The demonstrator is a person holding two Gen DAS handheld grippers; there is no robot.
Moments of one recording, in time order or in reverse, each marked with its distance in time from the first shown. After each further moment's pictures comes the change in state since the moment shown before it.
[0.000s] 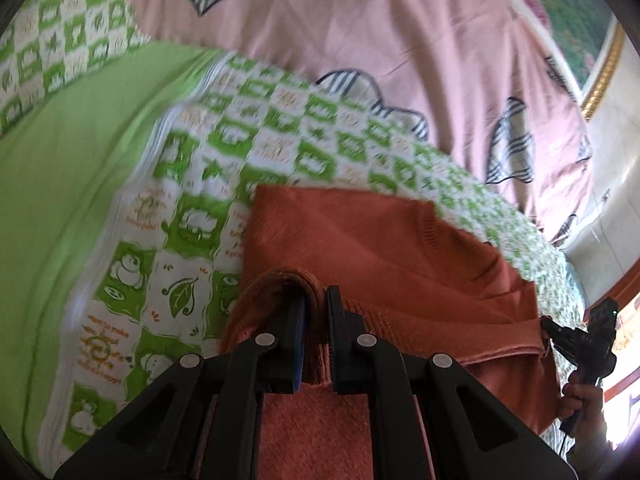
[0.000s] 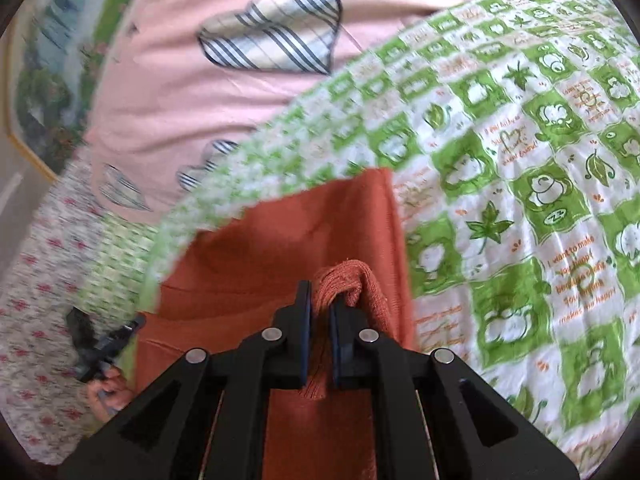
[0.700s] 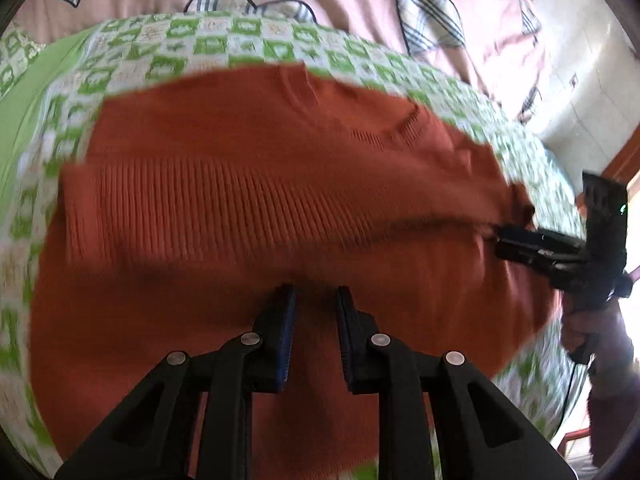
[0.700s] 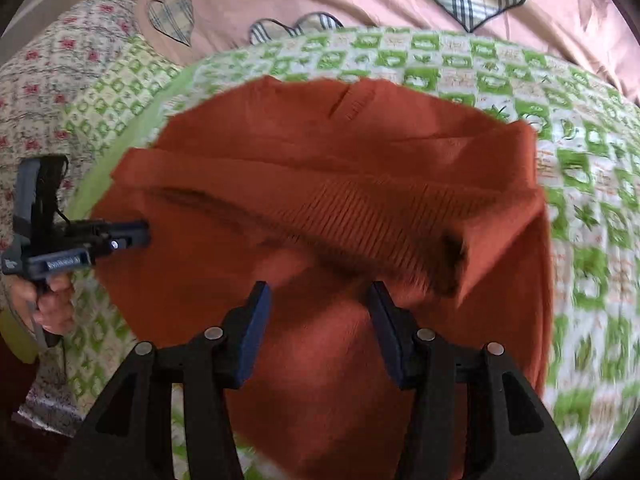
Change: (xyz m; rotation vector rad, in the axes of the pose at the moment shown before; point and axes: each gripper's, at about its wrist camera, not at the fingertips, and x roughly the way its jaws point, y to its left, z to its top) left arm 0.006 -0.101 -0.061 0.269 0.234 -0.044; right arm 0.024 0.089 -0.062 -0.471 0.215 -0.127
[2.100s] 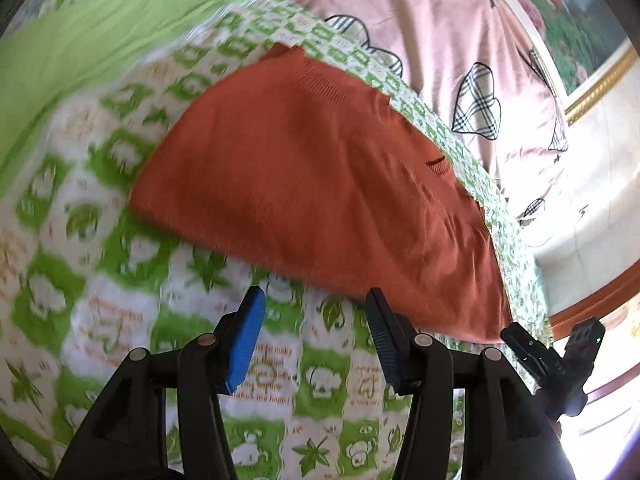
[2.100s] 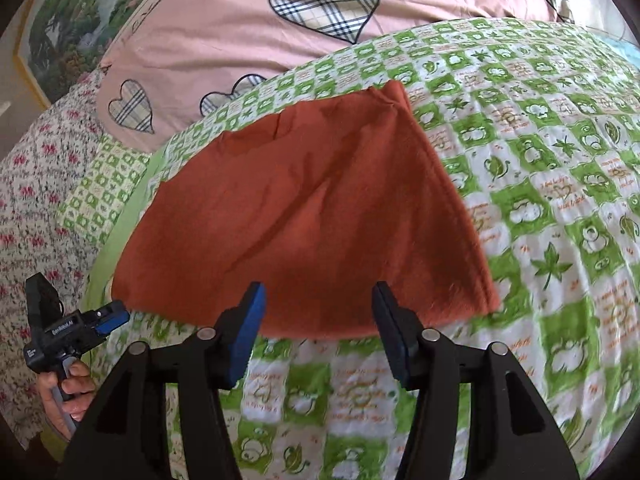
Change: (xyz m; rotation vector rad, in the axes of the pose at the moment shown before) left arm -0.090 0.035 -0.146 -0.444 -0.145 -0.077; right arm -0.091 0.003 -0.107 0.348 -0.201 -0.015
